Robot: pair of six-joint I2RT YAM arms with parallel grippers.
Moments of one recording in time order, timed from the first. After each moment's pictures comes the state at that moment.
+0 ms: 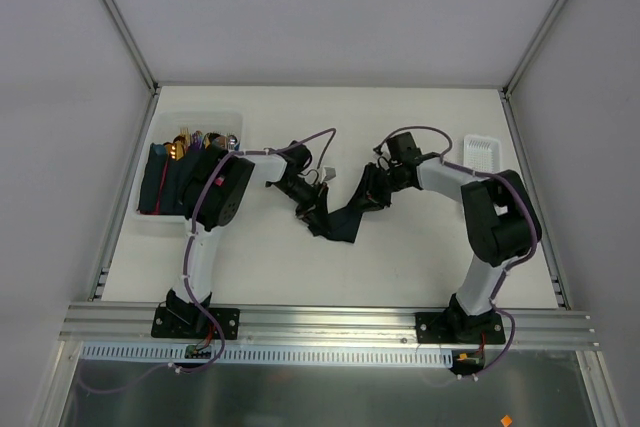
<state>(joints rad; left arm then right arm) -0.51 2.20 1.33 -0.56 0.97 -0.31 0.39 1.79 1.06 -0.38 -0.65 0.67</state>
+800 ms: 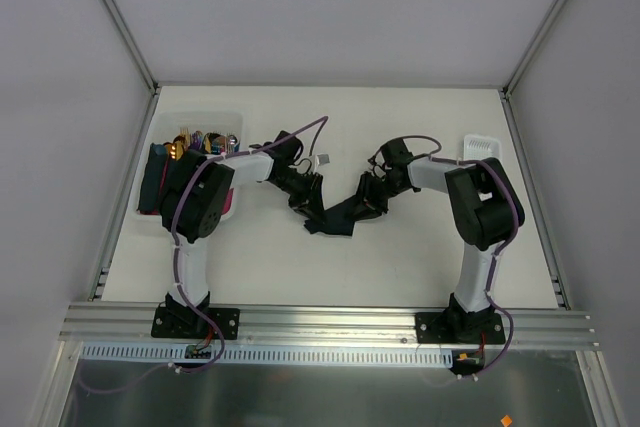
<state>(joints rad) -0.48 2.02 1.24 -0.48 0.90 -0.27 0.40 1.95 1.10 -0.42 -0.68 0.63</state>
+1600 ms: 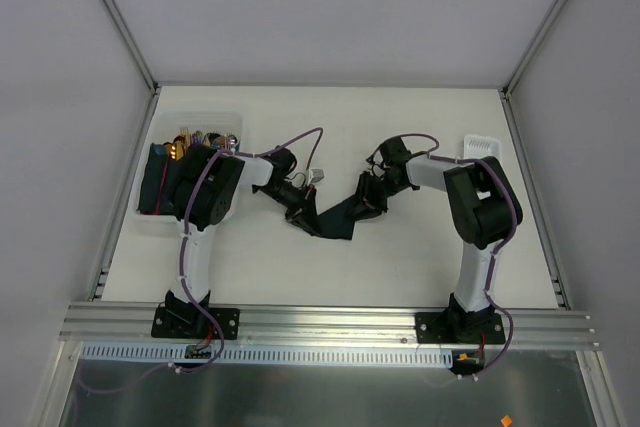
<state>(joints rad) -0.44 2.15 1.19 -0.48 1.04 -0.22 0.40 1.96 1.13 -0.46 -0.67 0.60</state>
